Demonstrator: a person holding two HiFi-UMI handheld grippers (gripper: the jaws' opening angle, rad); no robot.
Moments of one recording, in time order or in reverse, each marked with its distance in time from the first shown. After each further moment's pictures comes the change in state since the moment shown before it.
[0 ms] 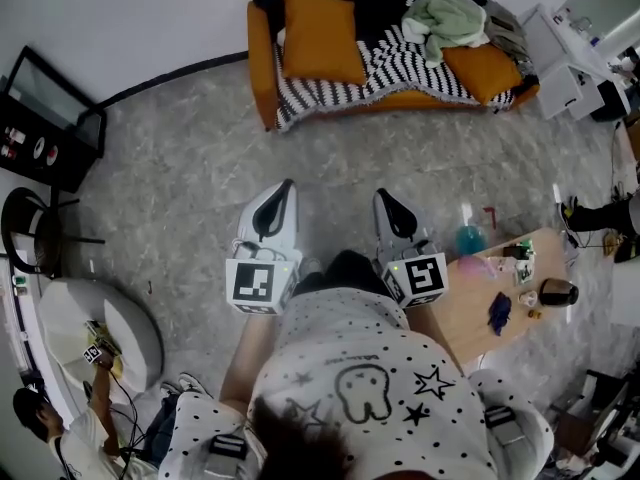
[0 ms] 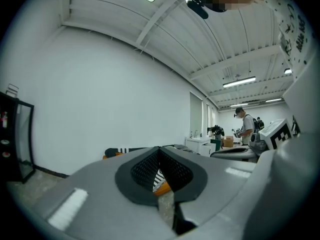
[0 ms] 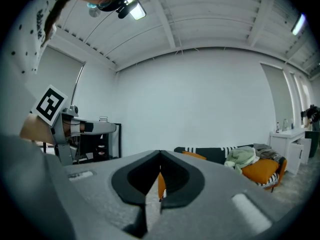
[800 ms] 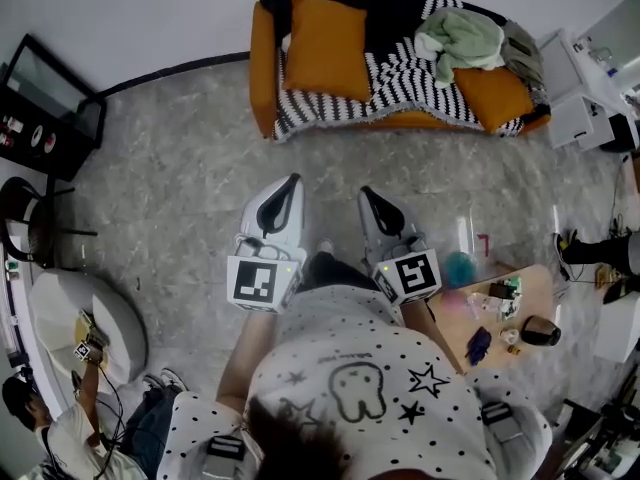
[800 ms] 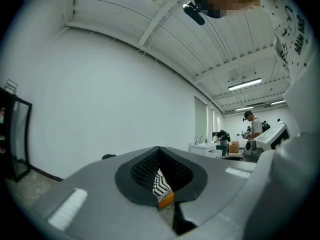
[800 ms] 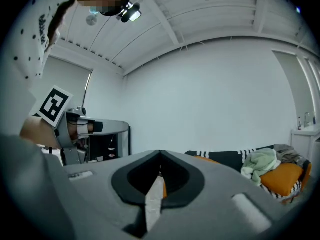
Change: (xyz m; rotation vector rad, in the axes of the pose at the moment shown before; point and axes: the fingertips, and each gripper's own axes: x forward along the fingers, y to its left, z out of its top) left arm 0.107 0.002 0.019 -0.021 -0.053 0.031; right arm 0.090 -0.052 0.017 -0.003 -0.025 0.171
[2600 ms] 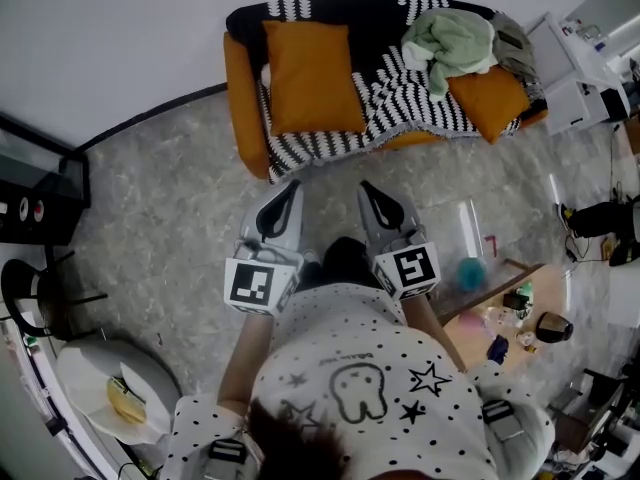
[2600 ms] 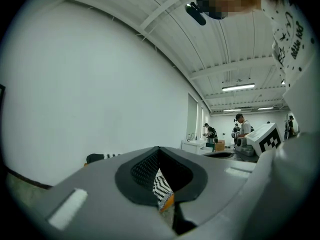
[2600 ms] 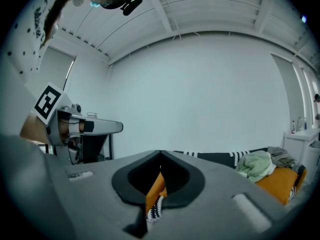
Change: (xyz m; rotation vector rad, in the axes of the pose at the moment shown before) left arm 0.168 0.109 -0.006 -0.041 0.065 -0.181; right arm 0.177 -0.096 0.002 0.002 0.063 -0.142
